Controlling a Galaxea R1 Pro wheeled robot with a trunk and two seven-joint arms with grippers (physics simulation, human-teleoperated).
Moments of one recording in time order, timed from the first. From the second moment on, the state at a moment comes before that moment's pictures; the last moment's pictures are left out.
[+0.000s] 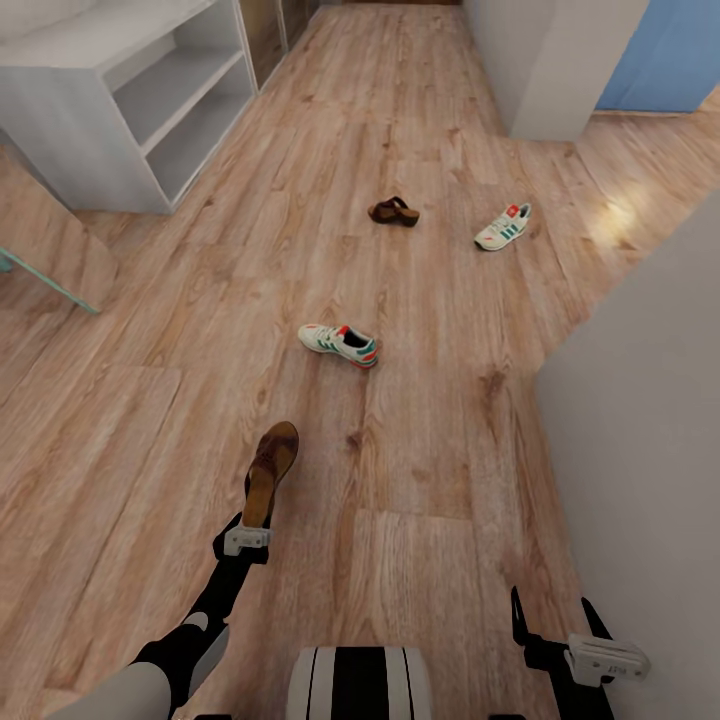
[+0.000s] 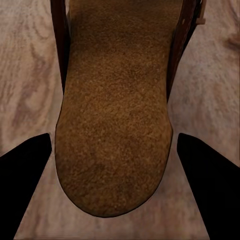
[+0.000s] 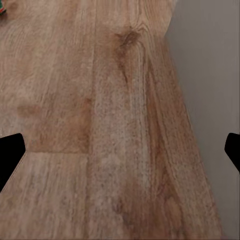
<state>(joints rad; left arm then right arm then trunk) -0.62 0.02 -0.12 -0.25 0.07 -0.73 -0.05 0.17 0.04 -0.12 -1.38 0.06 -0.50 -0.10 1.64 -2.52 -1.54</state>
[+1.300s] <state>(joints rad) -0.62 0.02 -0.12 -0.25 0.07 -0.73 -0.05 0.17 0.04 -0.12 -1.38 0.06 -0.50 -0.10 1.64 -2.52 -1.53</state>
